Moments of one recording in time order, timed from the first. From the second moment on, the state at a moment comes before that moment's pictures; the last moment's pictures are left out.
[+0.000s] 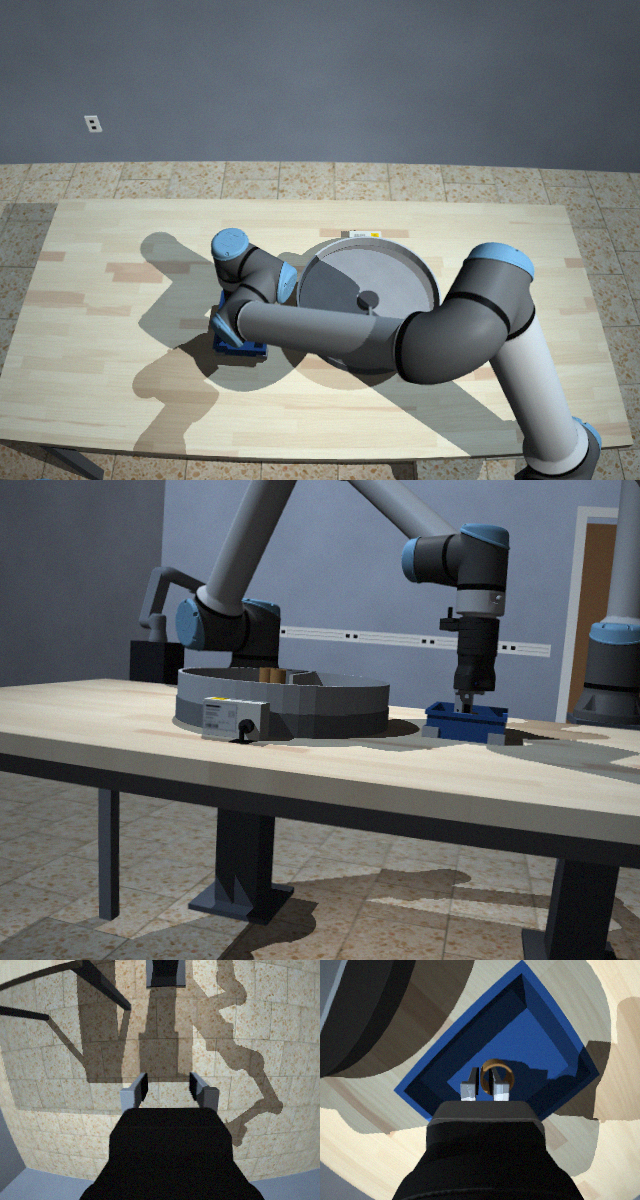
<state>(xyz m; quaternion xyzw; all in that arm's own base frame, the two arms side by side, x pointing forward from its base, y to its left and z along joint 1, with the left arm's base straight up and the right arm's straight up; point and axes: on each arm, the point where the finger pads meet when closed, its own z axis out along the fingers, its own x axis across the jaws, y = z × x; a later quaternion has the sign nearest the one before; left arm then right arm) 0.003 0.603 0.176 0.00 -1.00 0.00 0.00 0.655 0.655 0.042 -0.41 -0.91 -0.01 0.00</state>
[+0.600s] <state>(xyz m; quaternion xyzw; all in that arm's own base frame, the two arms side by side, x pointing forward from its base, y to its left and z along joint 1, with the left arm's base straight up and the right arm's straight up) 0.003 0.603 0.176 0.00 -1.00 0.00 0.00 0.655 0.655 0.079 -0.41 -0.91 -0.01 0.00</state>
